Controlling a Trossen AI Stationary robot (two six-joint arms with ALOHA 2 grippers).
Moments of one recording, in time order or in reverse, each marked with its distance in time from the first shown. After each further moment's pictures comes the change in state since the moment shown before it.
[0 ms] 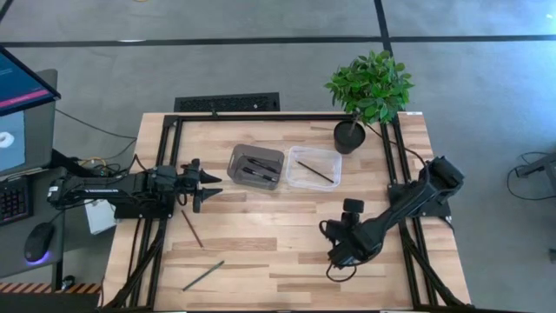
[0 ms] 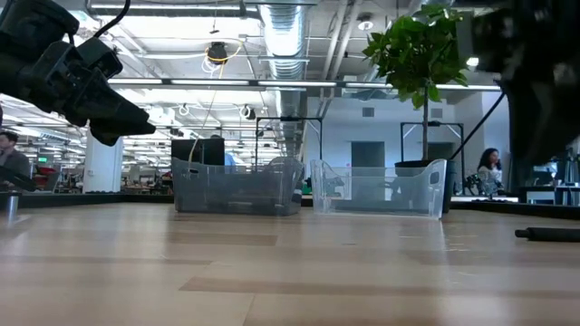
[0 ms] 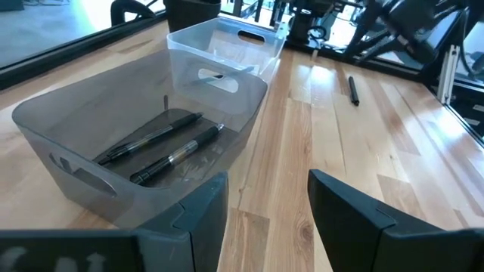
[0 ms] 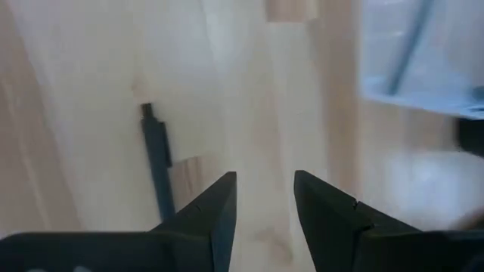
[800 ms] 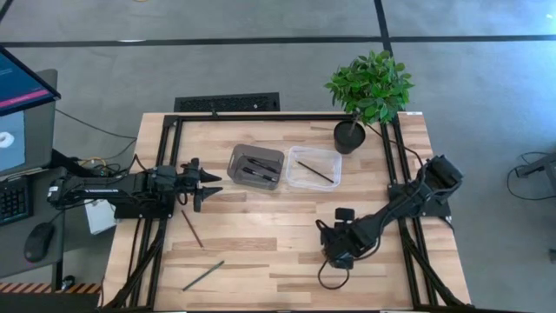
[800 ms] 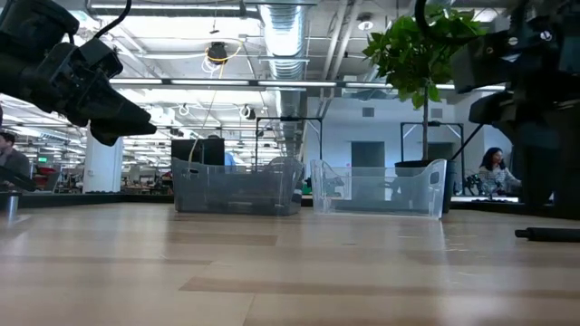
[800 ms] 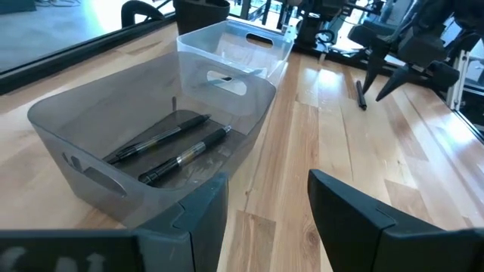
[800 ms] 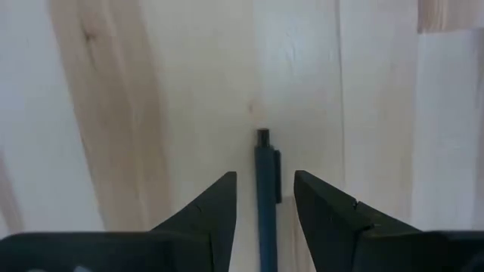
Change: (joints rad) left arm 0.000 0.000 0.000 0.002 -0.025 -0.014; right arm -0.044 0.000 -0.121 0.351 -0.198 -0.113
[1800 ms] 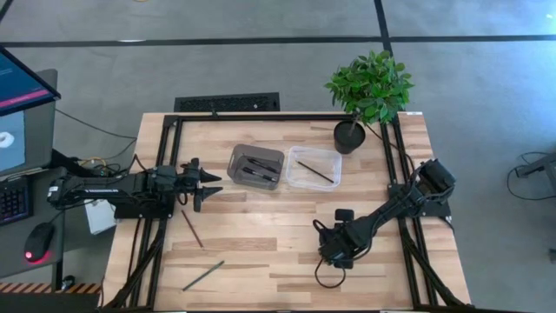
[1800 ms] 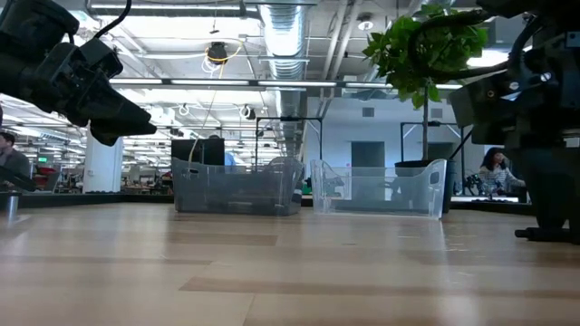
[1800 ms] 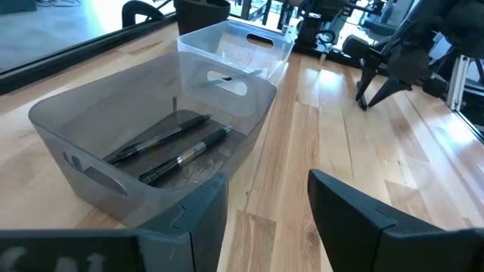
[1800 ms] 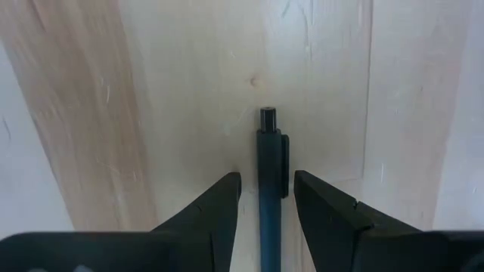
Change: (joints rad) left arm 0.000 0.000 0.000 0.000 -0.001 -0.001; right arm -0.025 0.093 0.002 -0.006 -0.062 -0.020
